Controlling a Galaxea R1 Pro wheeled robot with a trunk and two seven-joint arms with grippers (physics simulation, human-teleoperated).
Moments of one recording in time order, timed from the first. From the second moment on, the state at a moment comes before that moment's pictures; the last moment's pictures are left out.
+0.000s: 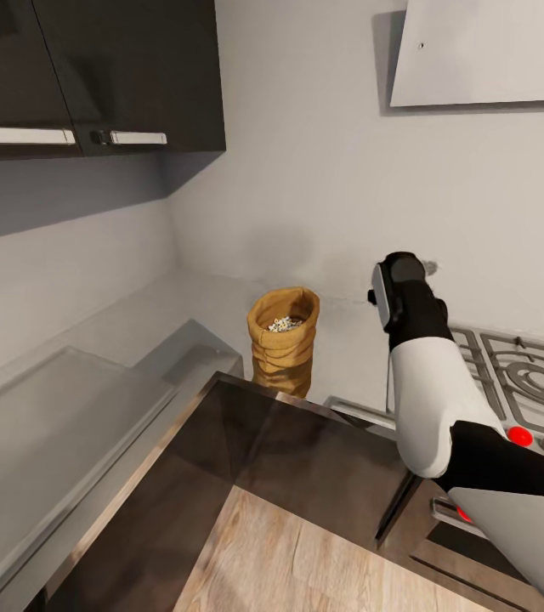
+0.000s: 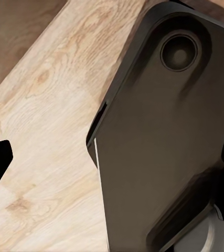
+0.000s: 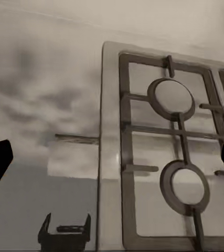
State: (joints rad) left arm 0.00 0.01 0.02 -0.17 0.43 -0.02 0.16; right arm -1.32 0.17 -0.27 -0.85 0.30 1.05 -0.40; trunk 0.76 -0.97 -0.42
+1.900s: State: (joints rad) left arm 0.00 0.00 0.02 -0.16 0.43 -0.02 0.15; right arm -1.26 0.17 -0.24 -0.95 0.16 1.04 -0.08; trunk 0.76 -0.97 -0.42
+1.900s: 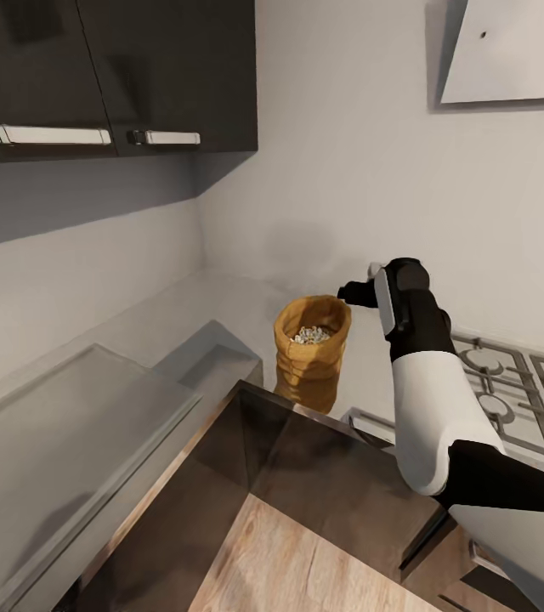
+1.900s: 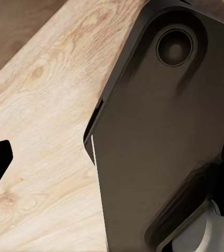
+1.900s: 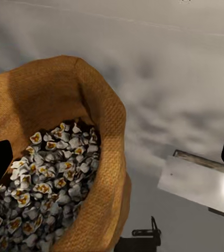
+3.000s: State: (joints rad) left arm 0.00 0.00 0.02 -0.16 0.42 -0.02 0.15; right arm -1.23 0.17 -0.12 -1.01 0.19 1.04 -0.10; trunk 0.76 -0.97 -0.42
